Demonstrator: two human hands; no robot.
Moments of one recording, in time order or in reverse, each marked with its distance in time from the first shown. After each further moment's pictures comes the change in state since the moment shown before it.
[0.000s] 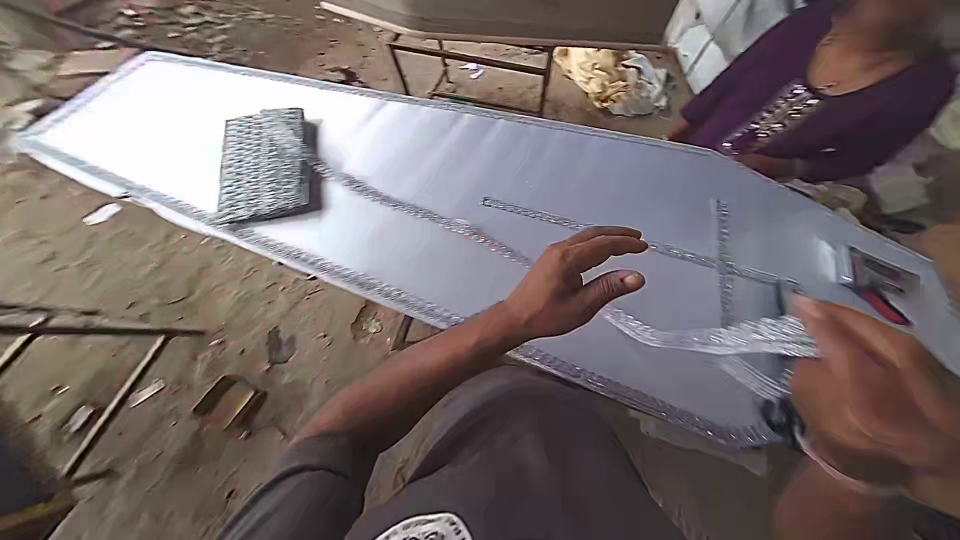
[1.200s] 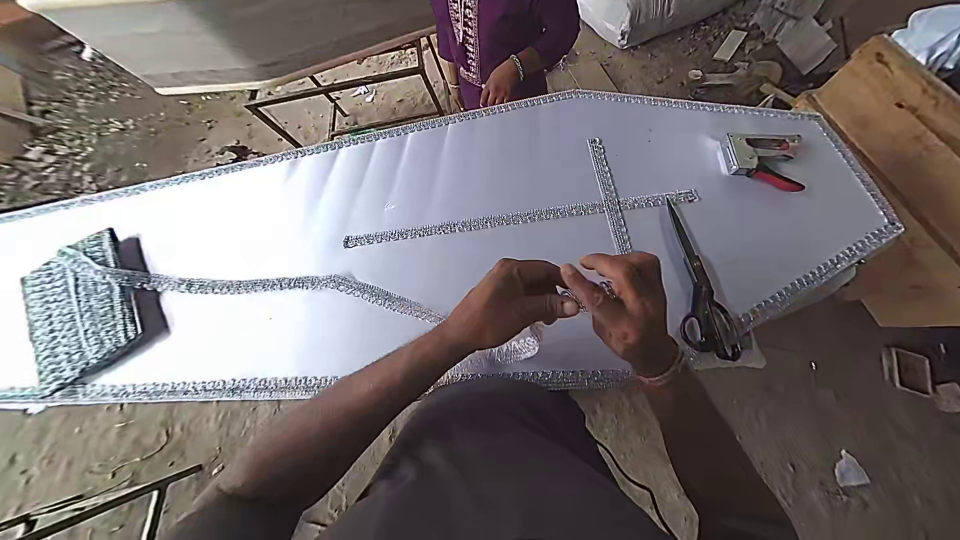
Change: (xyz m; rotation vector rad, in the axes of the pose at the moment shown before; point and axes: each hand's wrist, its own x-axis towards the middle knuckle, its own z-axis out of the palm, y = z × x) left_hand 0.054 -0.023 0.111 -0.306 -0.472 -0.464; right_hand -0.083 0.021 0.071 0.208 0.027 0.256
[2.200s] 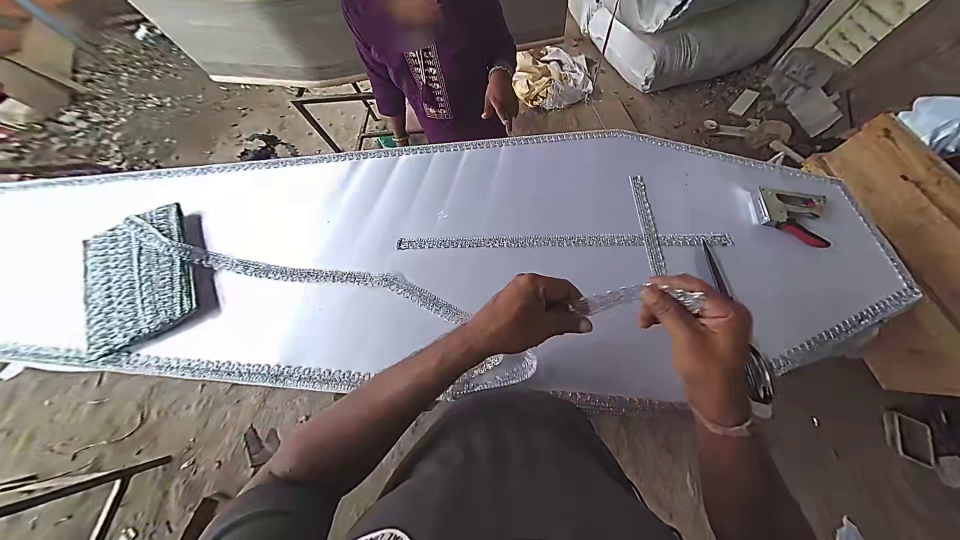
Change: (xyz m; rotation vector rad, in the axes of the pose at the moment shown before) left_hand -0.038 0.010 -0.052 0.327 0.033 -0.029; right_hand 0.049 -0.040 -0.014 0.625 0.049 0.672
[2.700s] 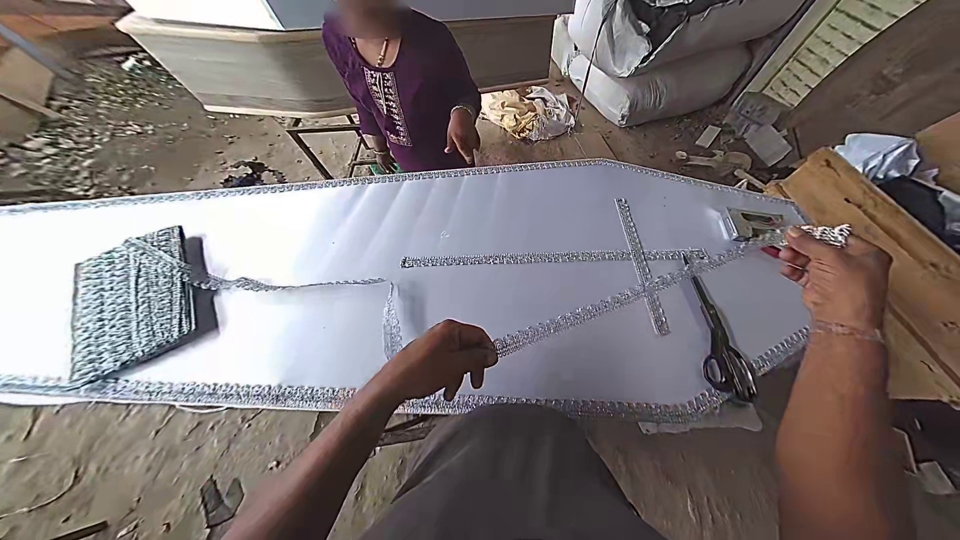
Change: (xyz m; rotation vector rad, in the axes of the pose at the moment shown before) left_hand -0.106 -0.042 -0.043 -0.103 -0.076 -0.295; right_hand 0.095 0.011 -0.150 -0.210 0.536 0.423
